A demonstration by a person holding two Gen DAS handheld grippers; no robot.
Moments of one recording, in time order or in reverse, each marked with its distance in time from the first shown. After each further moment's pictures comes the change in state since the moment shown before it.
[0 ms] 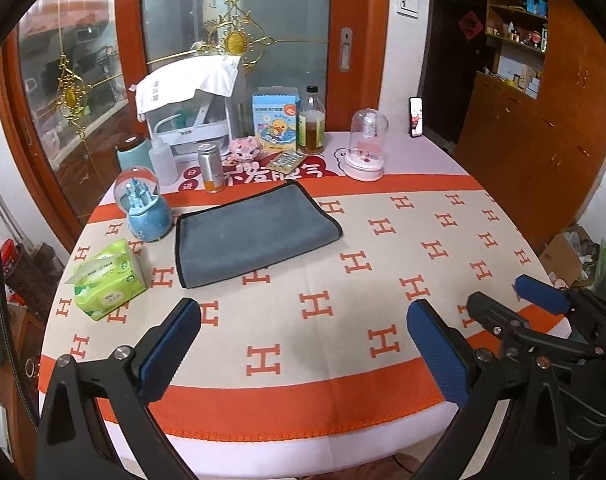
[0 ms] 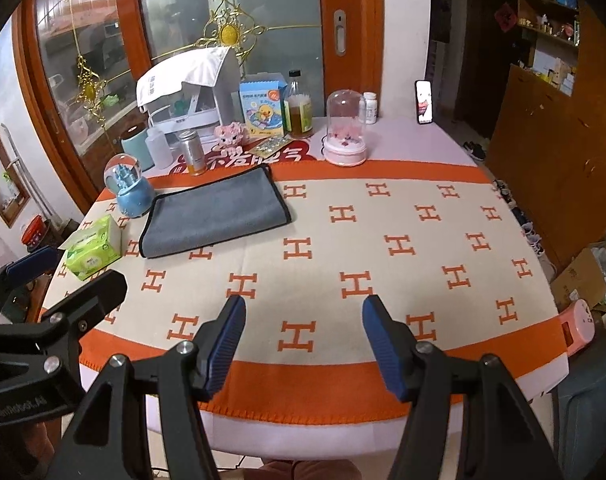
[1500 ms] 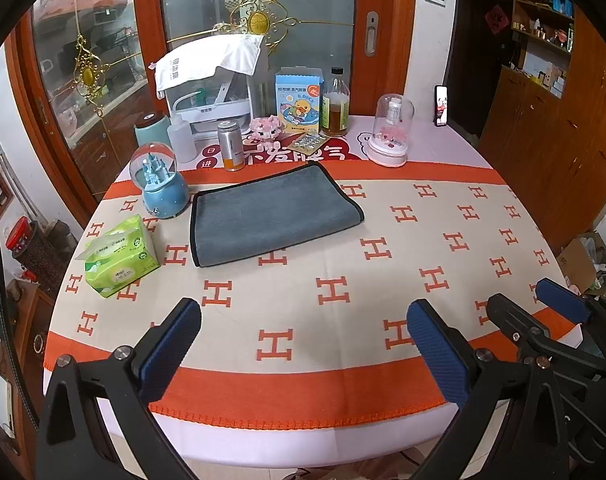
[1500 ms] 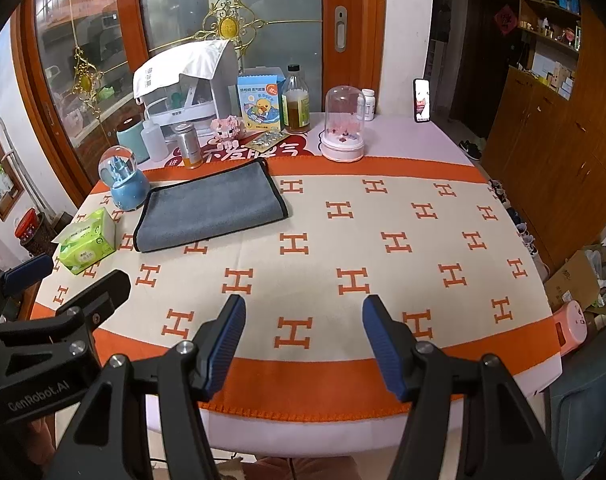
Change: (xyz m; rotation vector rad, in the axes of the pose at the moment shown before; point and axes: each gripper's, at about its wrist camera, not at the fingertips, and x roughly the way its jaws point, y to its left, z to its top) left arm 0.014 0.007 -0.005 -0.050 0.061 0.058; right arm 0.007 0.007 0.000 -0.016 0.030 -0.013
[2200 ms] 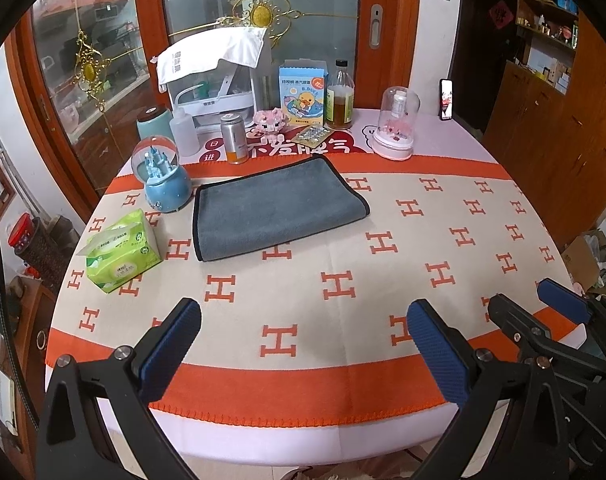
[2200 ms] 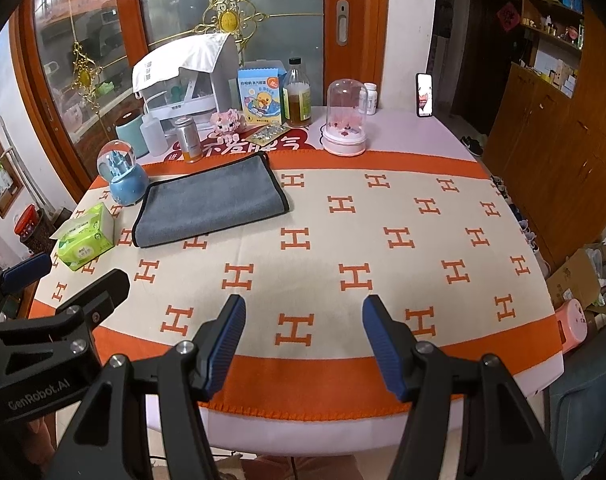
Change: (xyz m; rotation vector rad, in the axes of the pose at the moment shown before) left arm 0.005 0.003 -0.005 -0.002 0.022 0.011; right arm 0.008 0.001 -0.001 -0.003 0.025 0.002
